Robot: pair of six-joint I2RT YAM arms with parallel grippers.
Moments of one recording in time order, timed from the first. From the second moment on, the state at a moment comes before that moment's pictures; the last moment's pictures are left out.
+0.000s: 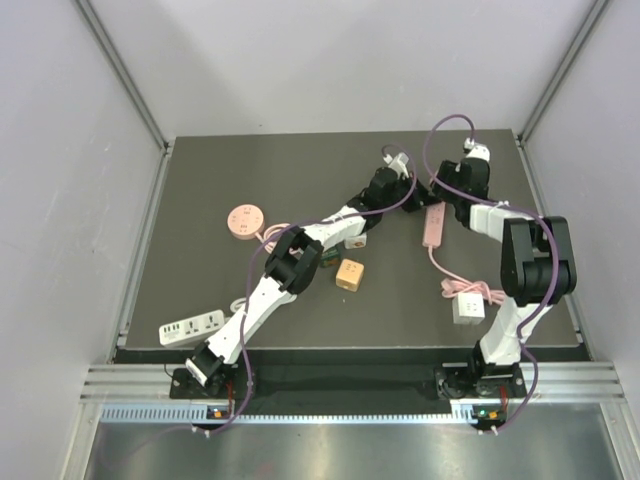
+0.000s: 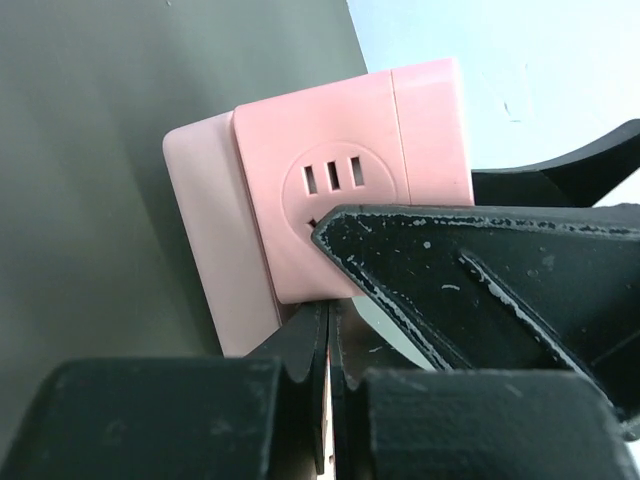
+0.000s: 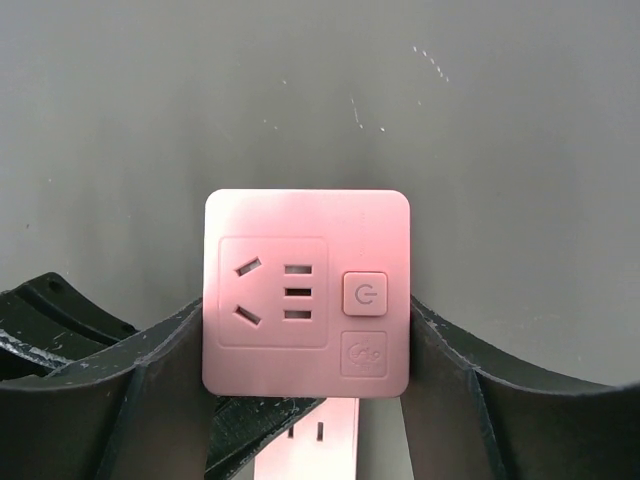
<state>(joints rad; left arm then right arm) -0.73 2.89 2.45 0.28 0.40 -1.03 0.05 1.83 1.06 0.28 0.03 0.32</state>
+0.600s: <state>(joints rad) -0.73 2.89 2.47 0.28 0.37 -1.02 0.02 1.83 1.13 0.16 0.04 0.38</state>
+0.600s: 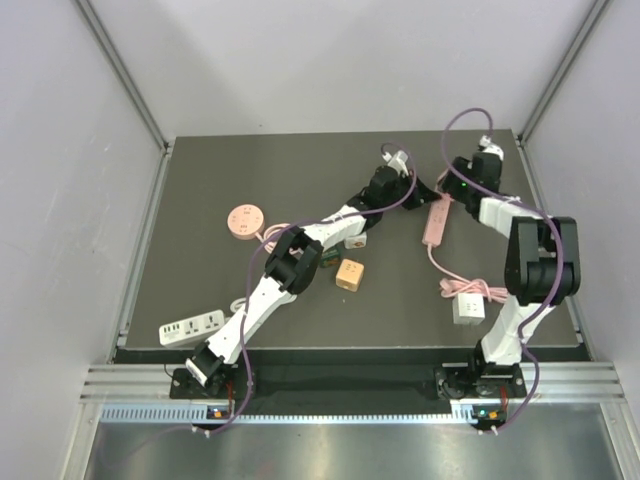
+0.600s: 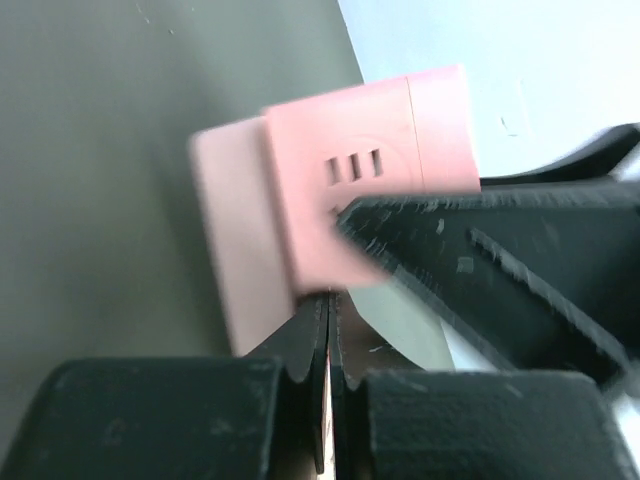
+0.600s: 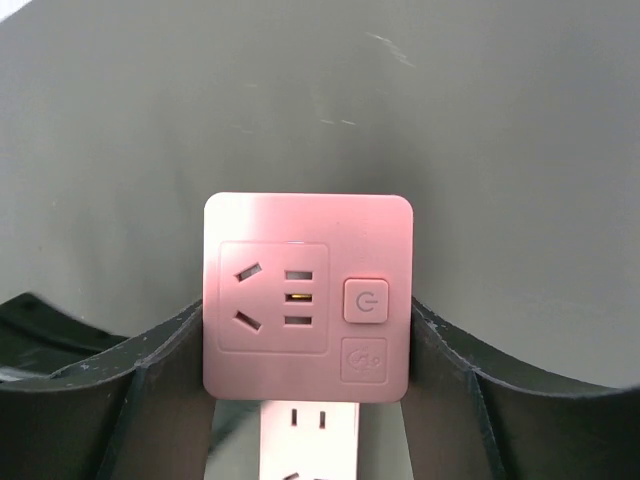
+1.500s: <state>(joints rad) -0.67 2.81 2.23 0.53 0.54 -0.84 -0.09 1.80 1.16 0.22 -0.14 0.36</state>
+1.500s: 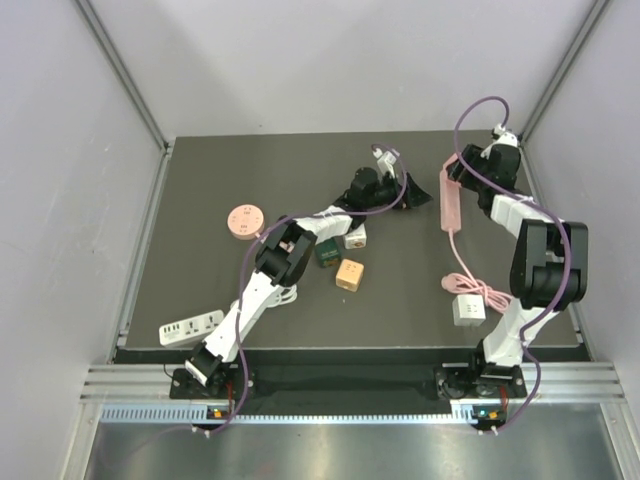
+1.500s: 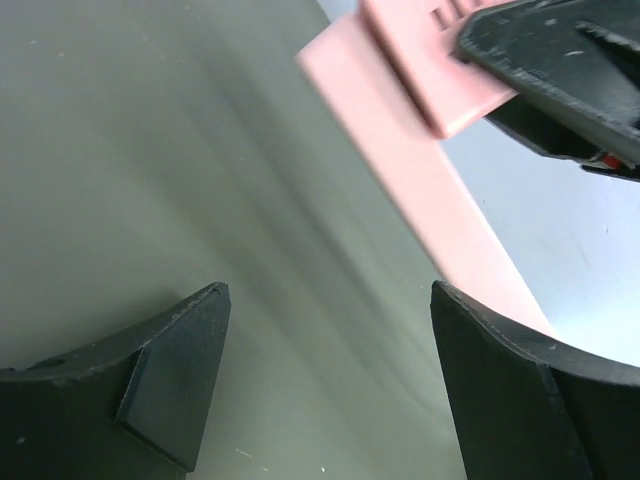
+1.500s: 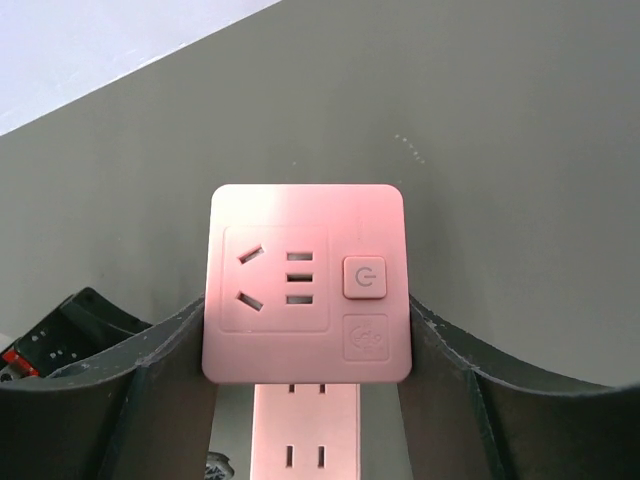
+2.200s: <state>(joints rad) -0.67 2.82 2.21 0.73 0.63 -1.02 0.03 1.80 1.13 0.34 -0.11 0.31</state>
